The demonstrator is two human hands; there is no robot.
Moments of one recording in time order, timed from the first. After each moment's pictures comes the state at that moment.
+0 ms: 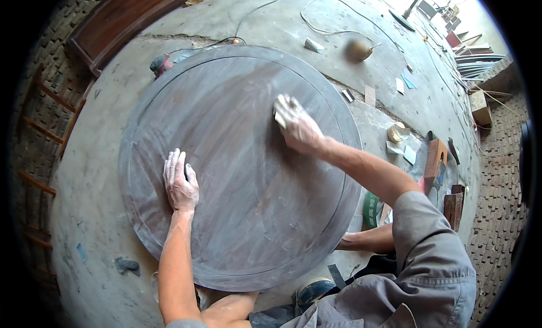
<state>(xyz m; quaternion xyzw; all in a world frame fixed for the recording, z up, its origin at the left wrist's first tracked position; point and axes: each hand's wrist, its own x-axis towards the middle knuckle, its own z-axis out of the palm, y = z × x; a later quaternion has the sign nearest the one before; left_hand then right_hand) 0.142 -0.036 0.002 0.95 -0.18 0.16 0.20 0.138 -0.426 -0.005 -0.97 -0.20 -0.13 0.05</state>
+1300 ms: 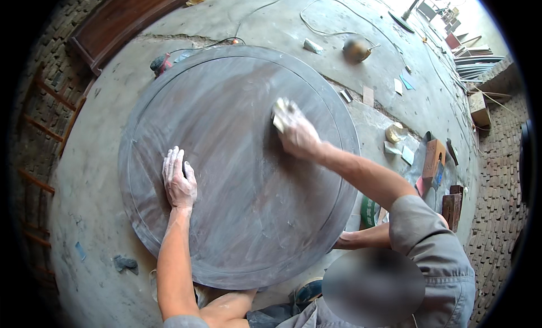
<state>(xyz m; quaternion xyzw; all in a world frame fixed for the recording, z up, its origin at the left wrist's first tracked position) 0.144 -0.039 -0.003 0.95 -0.18 0.17 0.21 0.116 -0.419 0.005 -0.97 -0.19 -0.10 0.03</state>
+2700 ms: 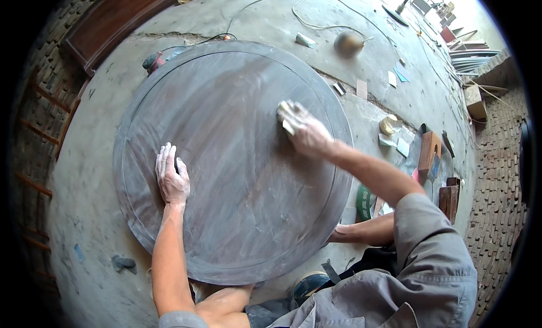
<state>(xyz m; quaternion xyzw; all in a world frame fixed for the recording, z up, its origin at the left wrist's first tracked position) 0.145 -0.033 -0.002 0.95 -0.18 0.19 0.20 0.083 -0.449 0.017 -0.97 -0.20 -0.10 0.07</state>
